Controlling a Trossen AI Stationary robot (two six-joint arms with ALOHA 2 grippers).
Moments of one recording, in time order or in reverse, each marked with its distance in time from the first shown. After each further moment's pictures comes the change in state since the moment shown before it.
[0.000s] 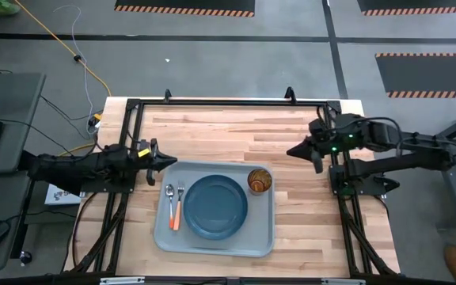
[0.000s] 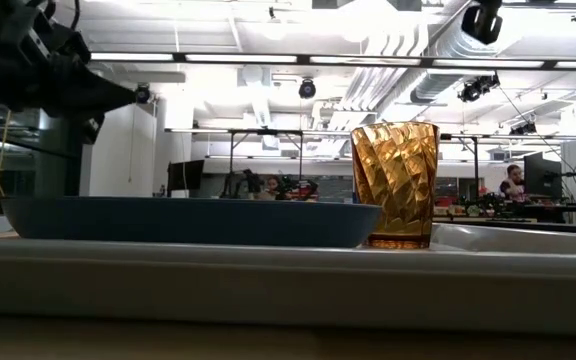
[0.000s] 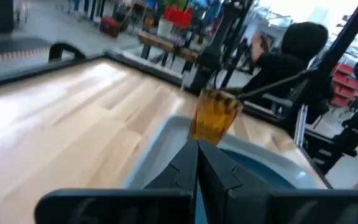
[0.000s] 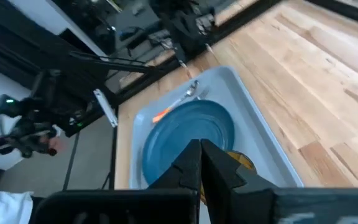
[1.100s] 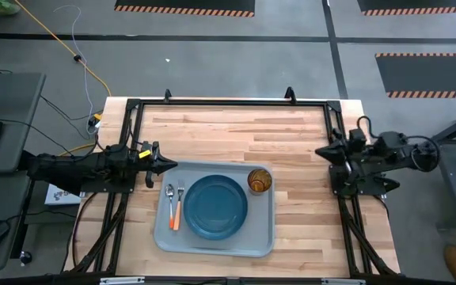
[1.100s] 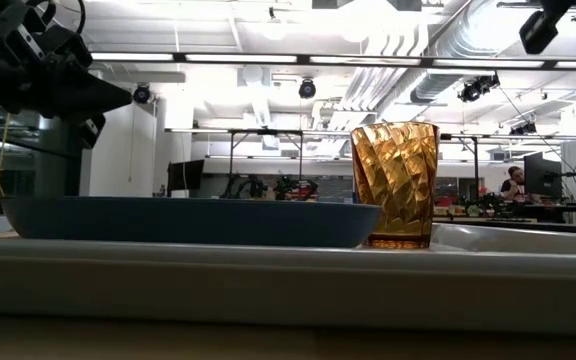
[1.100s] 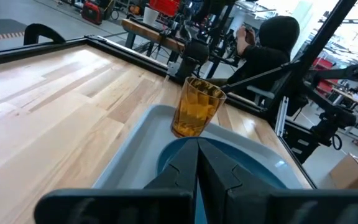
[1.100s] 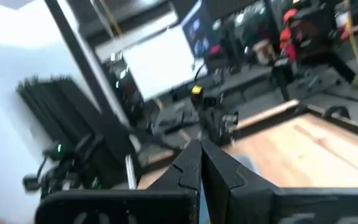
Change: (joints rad) left arm -0.002 0.009 0.000 -0.017 0.072 -0.044; right arm 0.250 -0.659 -0.448 0.308 0.317 -0.151
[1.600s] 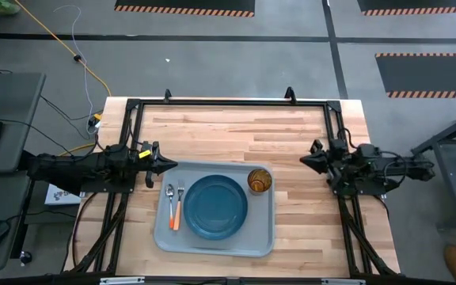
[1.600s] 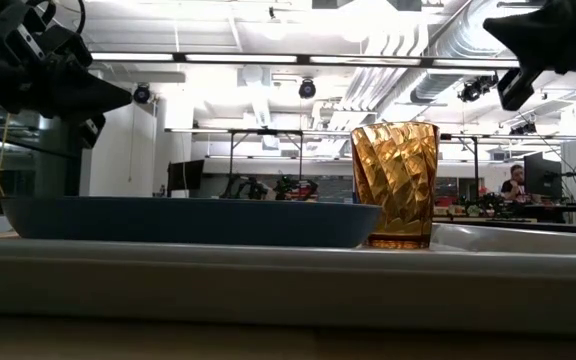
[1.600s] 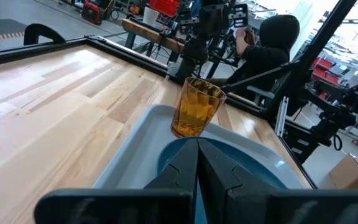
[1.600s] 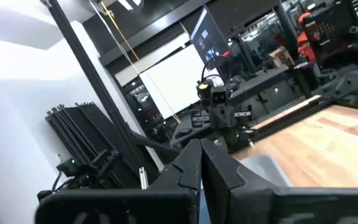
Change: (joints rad) left arm 0.000 0.000 0.000 0.000 0.000 0.000; right arm -0.143 -0.090 -0.411 0.449 -0.166 0.126
